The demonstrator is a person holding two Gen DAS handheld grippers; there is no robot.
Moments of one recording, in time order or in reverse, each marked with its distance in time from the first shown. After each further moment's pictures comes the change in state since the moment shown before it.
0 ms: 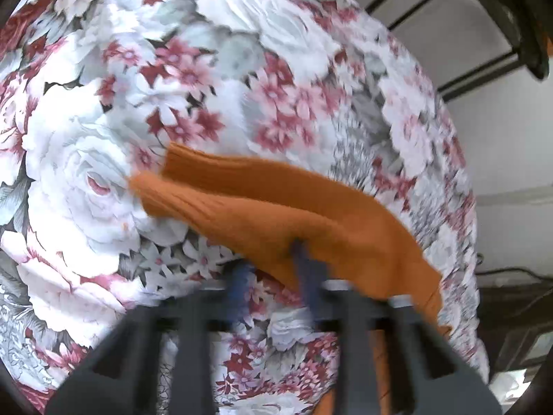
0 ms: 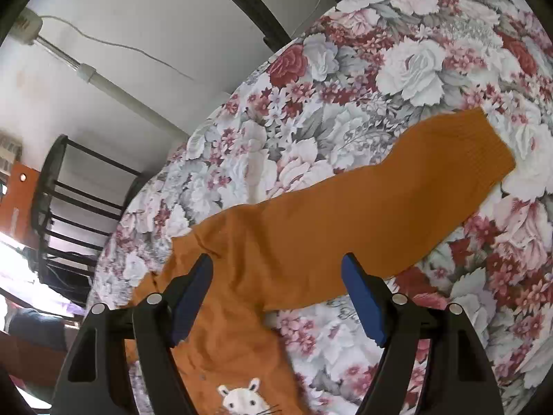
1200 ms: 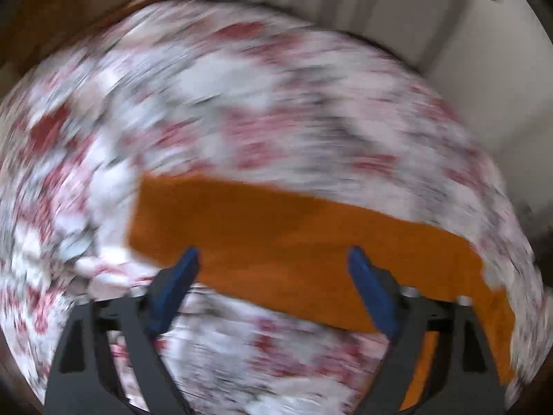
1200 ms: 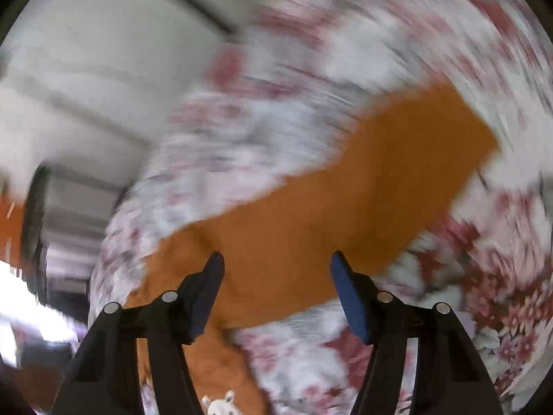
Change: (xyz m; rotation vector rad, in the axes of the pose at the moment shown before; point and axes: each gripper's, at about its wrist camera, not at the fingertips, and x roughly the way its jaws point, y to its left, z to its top) left arm -0.029 -0.064 -0.042 0.360 -0.147 0.221; right arm 0.000 -0.011 0.000 -0.027 -0.009 0.005
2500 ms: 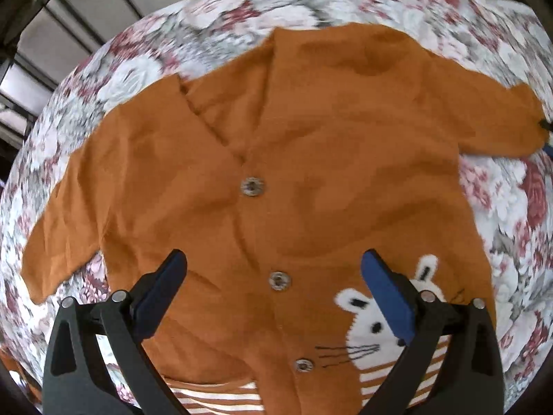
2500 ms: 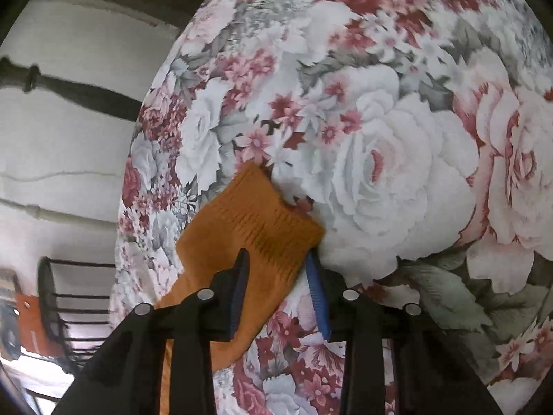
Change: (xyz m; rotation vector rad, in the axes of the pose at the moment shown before) left arm 0.023 -0.266 -0.184 0.839 0.114 -0.039; right arm -0.031 -0.162 0.029 0.390 -0.088 -0.076
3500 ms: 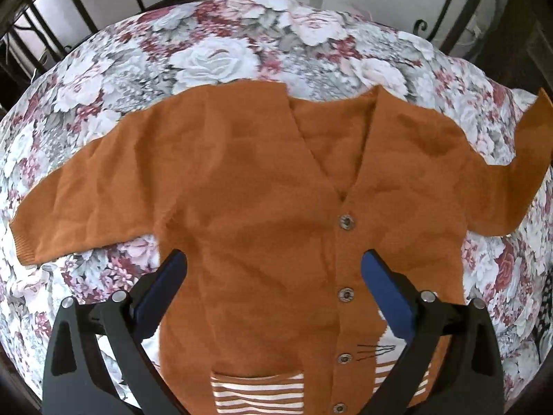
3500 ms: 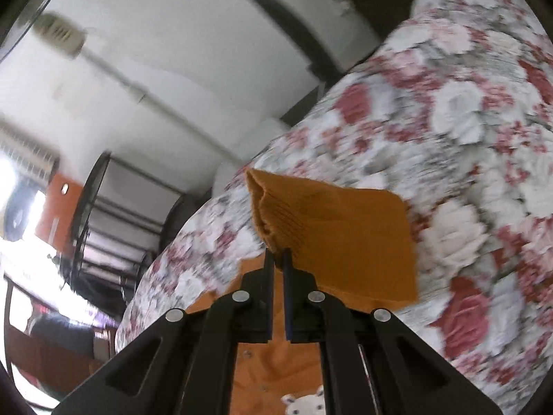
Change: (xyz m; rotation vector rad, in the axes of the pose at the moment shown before) left arm -0.019 0.147 0.042 -0.270 0.012 -0.125; right arm -0.032 0.200 -0.125 -0.407 0.041 0.240
